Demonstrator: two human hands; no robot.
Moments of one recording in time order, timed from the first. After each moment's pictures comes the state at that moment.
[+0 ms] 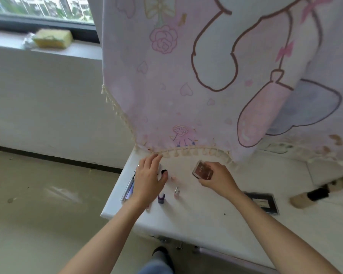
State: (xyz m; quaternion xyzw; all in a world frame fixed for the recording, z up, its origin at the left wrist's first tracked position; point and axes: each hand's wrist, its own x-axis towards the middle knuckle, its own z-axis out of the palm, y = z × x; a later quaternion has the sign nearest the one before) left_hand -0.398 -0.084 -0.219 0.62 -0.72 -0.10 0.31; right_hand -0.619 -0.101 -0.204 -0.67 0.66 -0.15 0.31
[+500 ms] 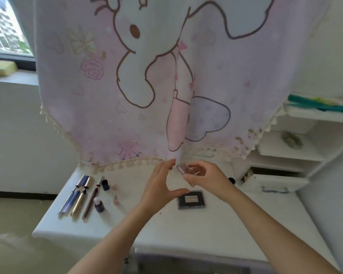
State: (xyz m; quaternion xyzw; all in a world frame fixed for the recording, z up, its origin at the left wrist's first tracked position) left_hand -0.595 -0.016 -0.137 0.46 -0.74 -0.30 0.39; right_hand -0.757 -0.007 -0.085 -0.61 0.63 -0.27 0.39
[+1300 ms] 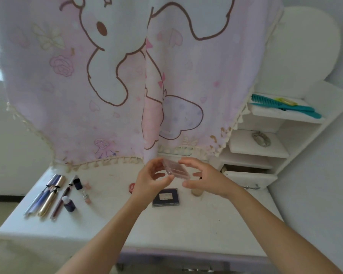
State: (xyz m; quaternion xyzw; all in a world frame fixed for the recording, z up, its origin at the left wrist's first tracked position) left_hand -0.659 0.001 -0.119 0.41 -0.56 -0.54 0.48; right_hand -0.832 0.021 -0.060 -0.68 0.57 -0.20 0.41
